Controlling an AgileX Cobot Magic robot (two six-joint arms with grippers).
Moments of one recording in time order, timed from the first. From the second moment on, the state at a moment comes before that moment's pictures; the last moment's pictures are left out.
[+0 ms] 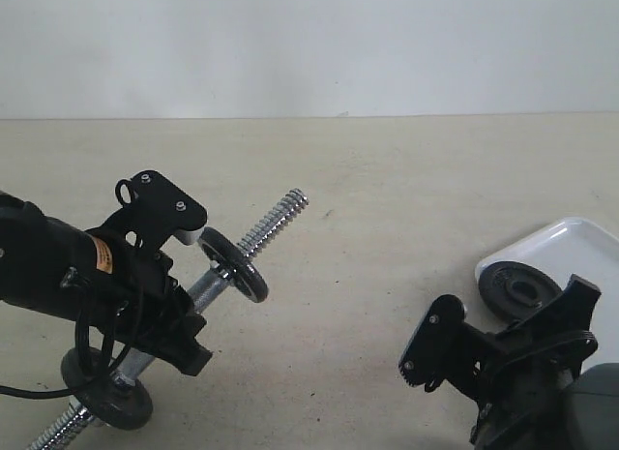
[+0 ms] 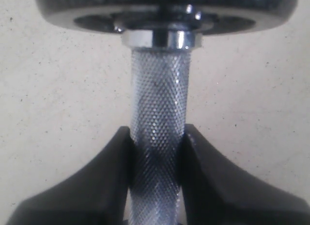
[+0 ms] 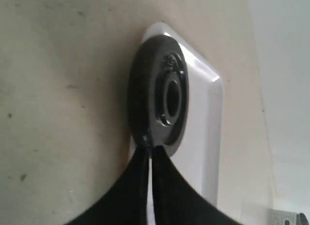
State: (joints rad) left arm -0.57 1.56 -0.68 -0.08 0.25 0.23; right arm 1.06 1.89 -0.43 -1.54 1.02 1.56
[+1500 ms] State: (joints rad) left arm -0.57 1.56 -0.68 -0.08 0.25 0.26; right arm 1.07 2.00 -0.43 -1.64 1.16 1.58
